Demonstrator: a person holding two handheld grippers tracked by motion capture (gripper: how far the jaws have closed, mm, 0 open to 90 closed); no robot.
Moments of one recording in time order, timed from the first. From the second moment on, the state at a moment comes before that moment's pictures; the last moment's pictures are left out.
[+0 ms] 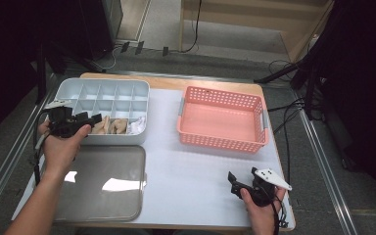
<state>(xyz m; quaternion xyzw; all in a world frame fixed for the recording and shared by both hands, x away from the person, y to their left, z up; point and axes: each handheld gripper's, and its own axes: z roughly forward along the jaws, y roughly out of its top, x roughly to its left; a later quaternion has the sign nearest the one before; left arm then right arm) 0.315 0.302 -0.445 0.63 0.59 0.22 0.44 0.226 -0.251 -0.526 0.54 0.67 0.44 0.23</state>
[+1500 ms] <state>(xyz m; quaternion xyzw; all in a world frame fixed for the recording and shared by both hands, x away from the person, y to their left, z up) 0.154 0.387 -0.522 0.61 0.63 0.27 0.40 0.200 -0.123 -0.509 0.48 0.71 0.47 0.18</state>
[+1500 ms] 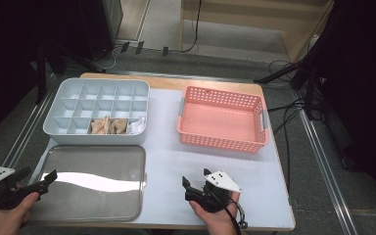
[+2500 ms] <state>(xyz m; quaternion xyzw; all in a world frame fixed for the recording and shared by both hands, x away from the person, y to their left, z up) 0.143 0.390 -0.535 0.62 0.65 0.25 0.36 0.211 -0.014 -0.539 0.47 0.74 0.47 0.03</state>
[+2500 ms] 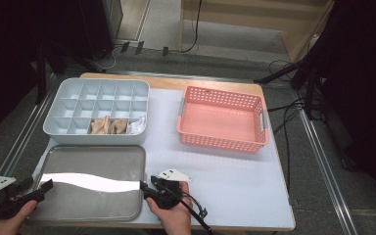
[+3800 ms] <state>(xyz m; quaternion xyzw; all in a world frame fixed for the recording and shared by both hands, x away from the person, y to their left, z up) 0.148 0.379 -0.533 0.61 0.66 0.20 0.39 0.222 -0.039 -0.541 0.57 0.66 0.49 -0.05</state>
